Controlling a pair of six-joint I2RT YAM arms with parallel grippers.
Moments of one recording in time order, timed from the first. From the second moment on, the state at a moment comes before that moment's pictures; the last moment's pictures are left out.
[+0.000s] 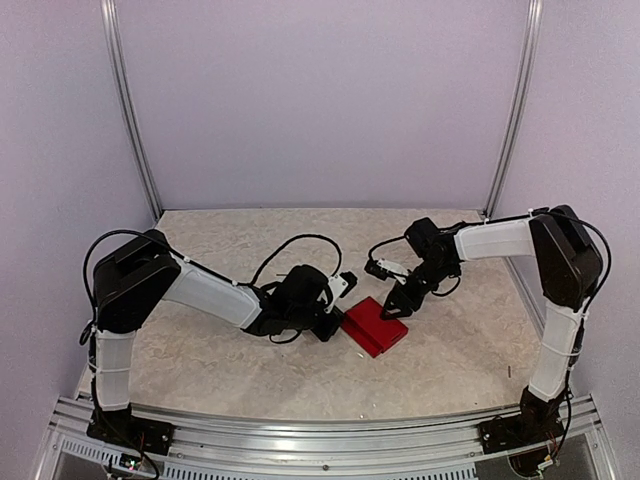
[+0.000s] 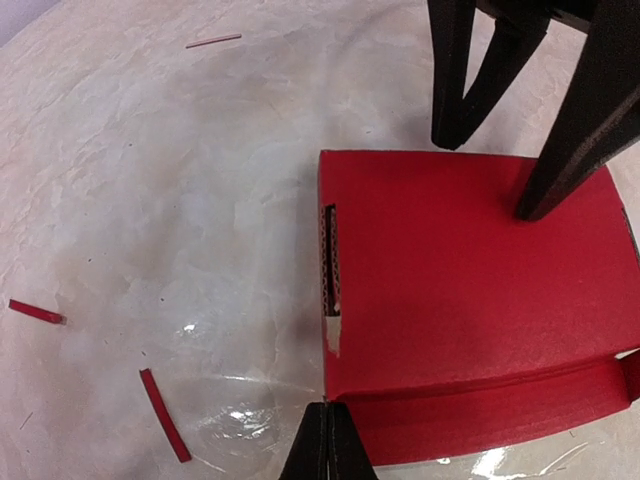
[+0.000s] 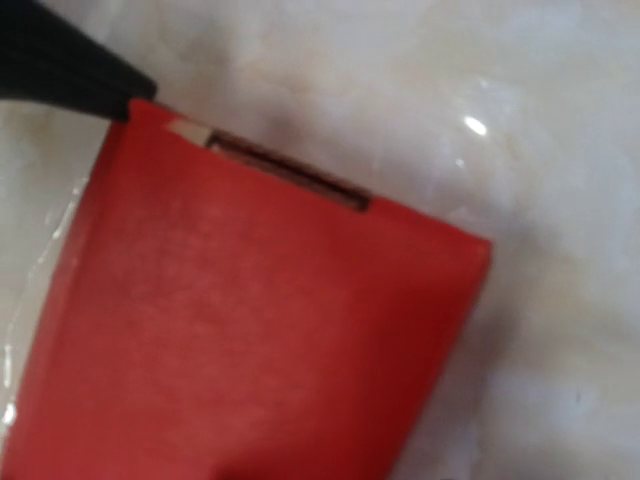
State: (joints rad) left arm -0.96 2.09 1.16 0.26 -0.04 -0.02; right arm 0.48 1.92 1.22 -0.55 -0.51 -0.49
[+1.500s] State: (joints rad) left arm -0.88 2.05 1.00 0.51 0.25 -0.33; right arm 0.44 1.96 1.24 -0.55 -0.60 -0.42
